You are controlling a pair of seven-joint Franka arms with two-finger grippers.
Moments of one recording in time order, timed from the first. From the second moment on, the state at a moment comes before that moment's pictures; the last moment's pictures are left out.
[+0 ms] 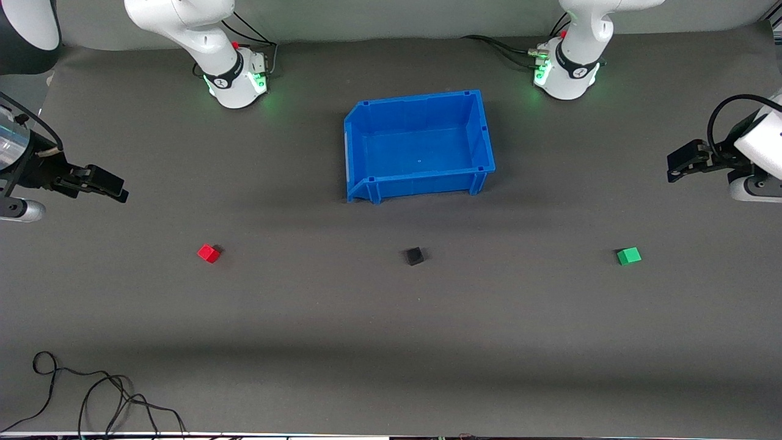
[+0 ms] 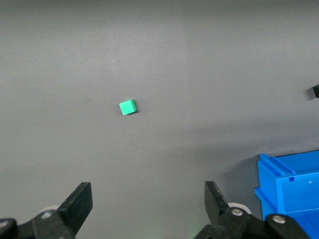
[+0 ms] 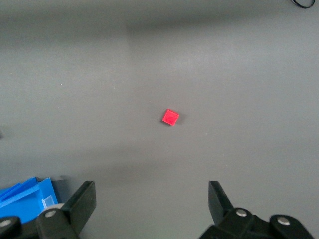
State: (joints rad) left arm 0.03 0.04 -0.08 -1.54 0.04 1.53 0.03; right arm 0.15 0.04 -0.14 -1.57 0.00 1.60 0.16
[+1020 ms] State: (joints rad) left arm 0.06 0.05 -0.08 -1.54 0.04 1.54 -0.01; right arm 0.15 0.08 -0.18 -1.56 0.00 1.59 0.23
